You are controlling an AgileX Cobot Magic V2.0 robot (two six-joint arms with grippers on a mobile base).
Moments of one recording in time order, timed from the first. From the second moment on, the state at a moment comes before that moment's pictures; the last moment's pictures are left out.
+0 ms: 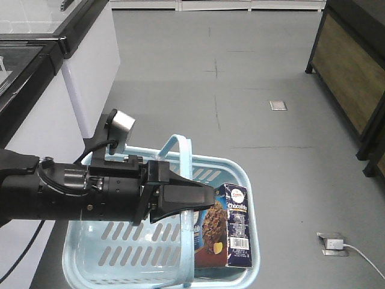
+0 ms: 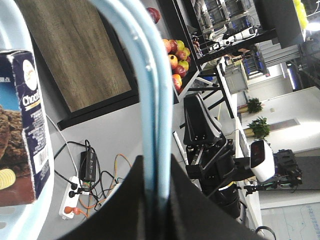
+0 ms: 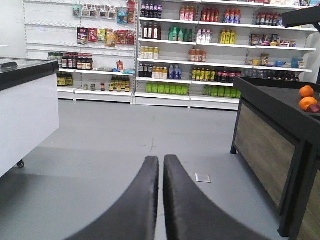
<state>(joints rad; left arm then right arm) -0.48 1.39 -0.83 -1.66 0.89 0.78 0.00 -0.01 0.03 -0.08 0.02 0.01</state>
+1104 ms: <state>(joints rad) -0.48 1.39 -0.83 -1.66 0.89 0.78 0.00 -0.01 0.03 -0.08 0.02 0.01</state>
